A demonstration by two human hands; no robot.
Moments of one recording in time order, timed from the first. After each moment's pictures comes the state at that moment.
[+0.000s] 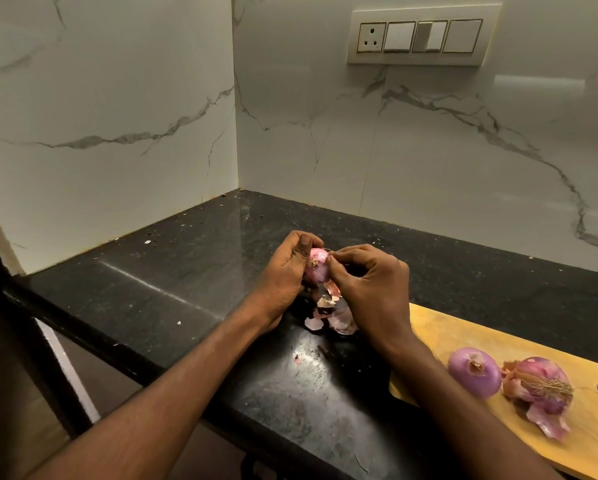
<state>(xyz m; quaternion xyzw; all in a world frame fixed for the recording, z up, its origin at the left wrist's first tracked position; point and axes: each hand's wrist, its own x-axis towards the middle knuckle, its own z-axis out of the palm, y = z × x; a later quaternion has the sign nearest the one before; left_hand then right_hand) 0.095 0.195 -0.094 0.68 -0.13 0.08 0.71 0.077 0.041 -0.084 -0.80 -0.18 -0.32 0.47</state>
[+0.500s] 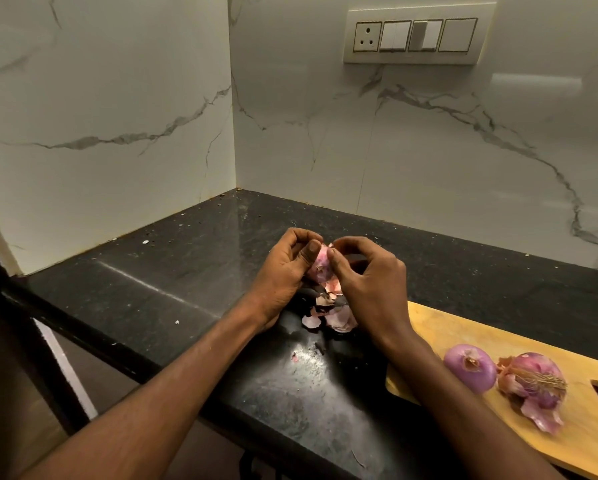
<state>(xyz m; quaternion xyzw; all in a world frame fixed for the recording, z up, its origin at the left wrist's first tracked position) 0.095 0.195 -0.094 0.65 -0.15 0.07 0.74 0.081 0.037 -0.083 -0.82 -0.15 -0.31 0.46</state>
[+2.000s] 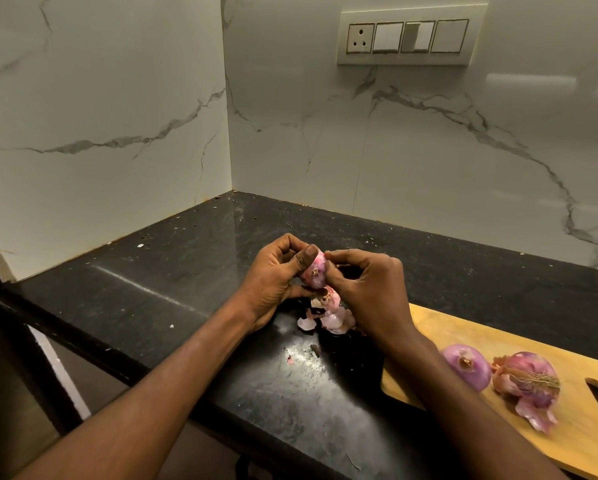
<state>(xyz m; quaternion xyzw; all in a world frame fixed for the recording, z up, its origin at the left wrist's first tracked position) 0.097 0.203 -0.092 0.61 -0.13 0.02 0.78 0.077 0.027 -0.080 -0.81 -0.22 -0.27 0.47</state>
